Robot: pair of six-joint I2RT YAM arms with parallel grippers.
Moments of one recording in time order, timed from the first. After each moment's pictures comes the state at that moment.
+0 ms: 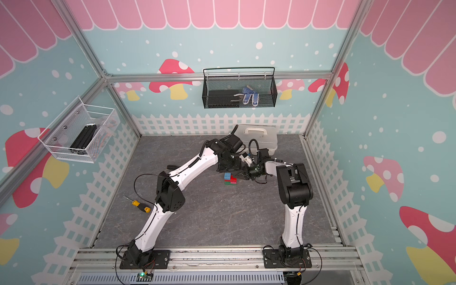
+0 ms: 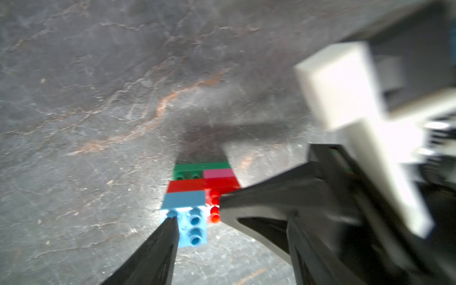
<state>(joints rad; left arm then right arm) -0.75 2.39 2.42 -1.22 0.03 -0.72 0.18 2.04 1.23 -0.35 -1.12 0.19</state>
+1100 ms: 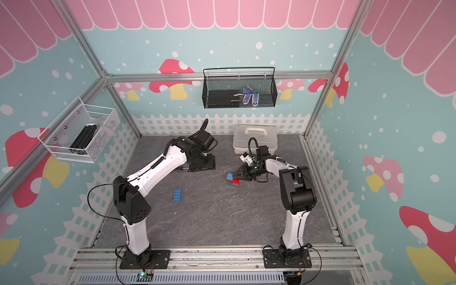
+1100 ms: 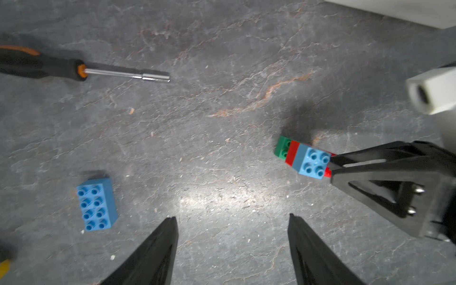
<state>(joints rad) -0.60 1.90 1.85 -1.19 -0.06 -0.65 0.20 1.94 1.27 -0.56 -0.97 0.21</state>
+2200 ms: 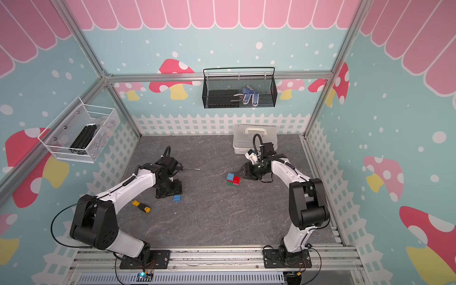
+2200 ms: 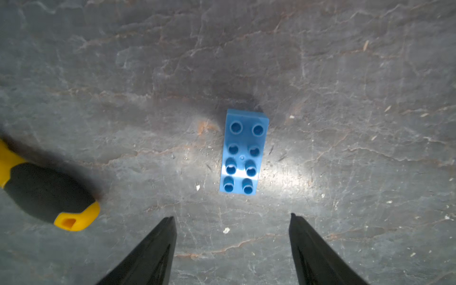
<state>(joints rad) -0.28 1.55 1.07 -0.94 -0.03 -0.46 0.20 1.72 1.22 -0.67 -0.79 0.24</state>
